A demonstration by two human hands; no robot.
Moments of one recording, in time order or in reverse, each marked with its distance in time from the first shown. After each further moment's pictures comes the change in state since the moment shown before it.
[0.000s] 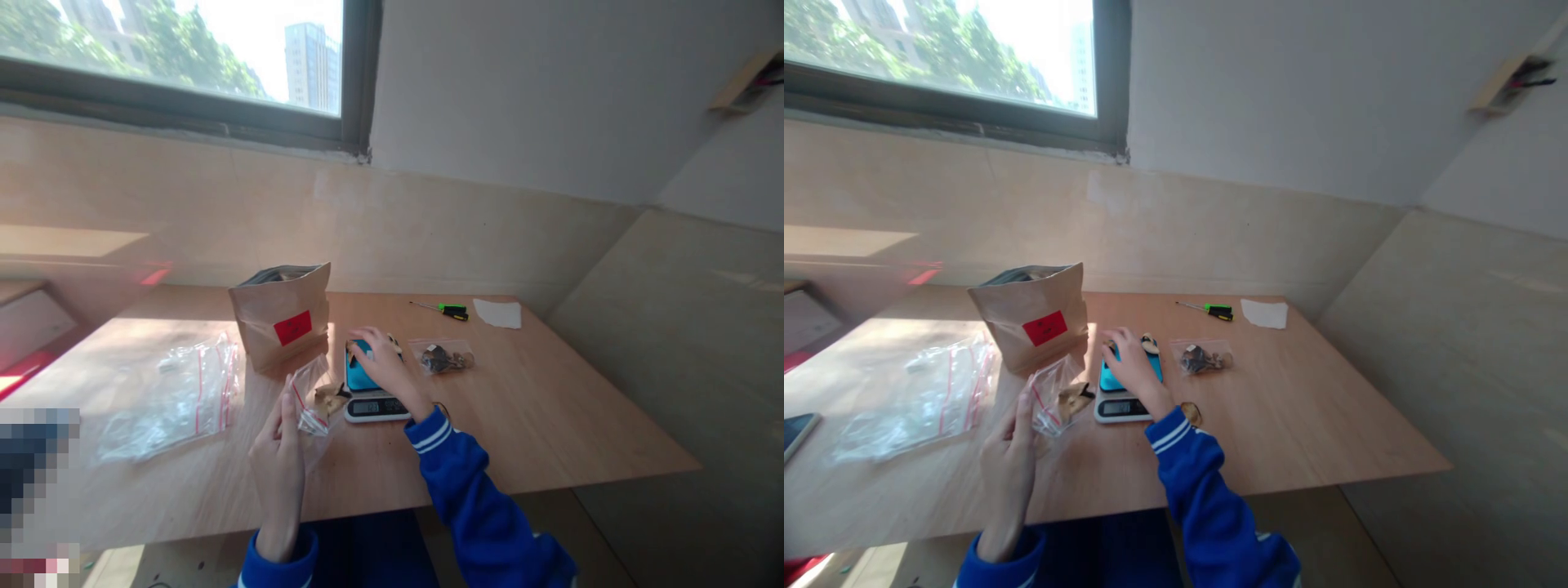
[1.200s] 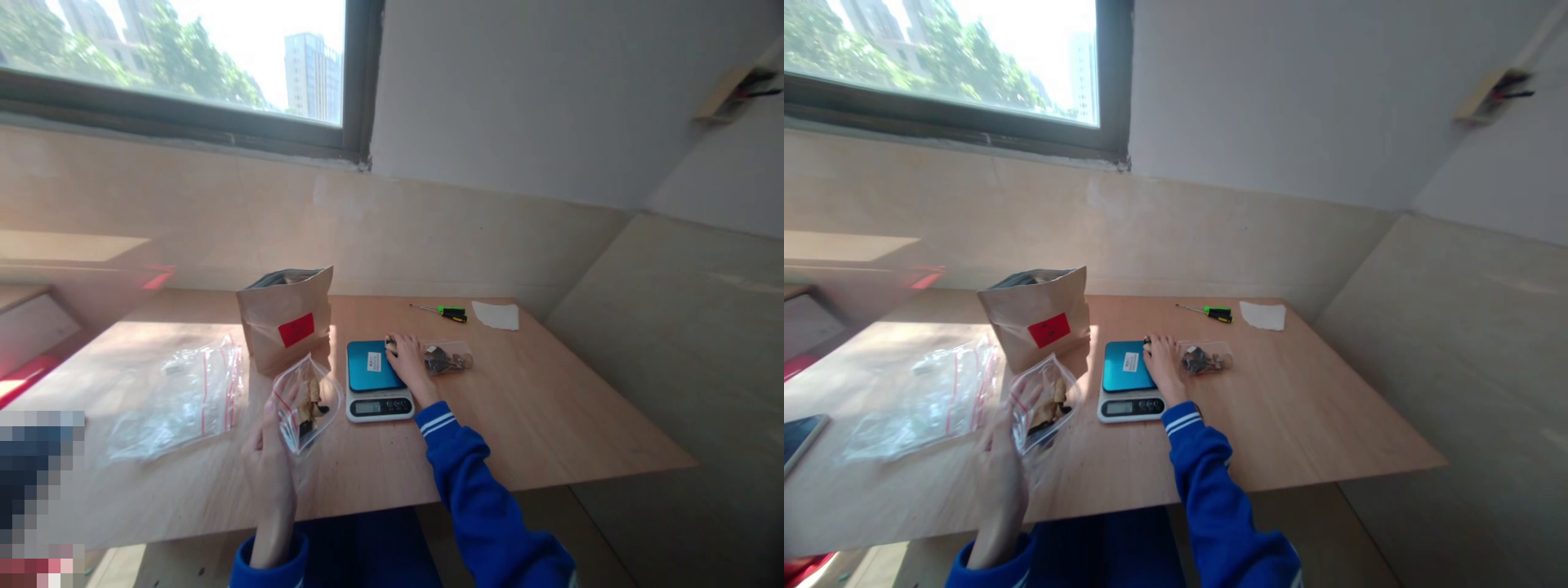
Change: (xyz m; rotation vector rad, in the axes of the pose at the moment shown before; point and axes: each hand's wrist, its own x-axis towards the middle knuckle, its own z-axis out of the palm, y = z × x) left_hand 0.003 -0.006 0.000 -0.659 -0.019 -0.047; right_hand -0.003 0.068 -0.002 -0.247 0.118 0.340
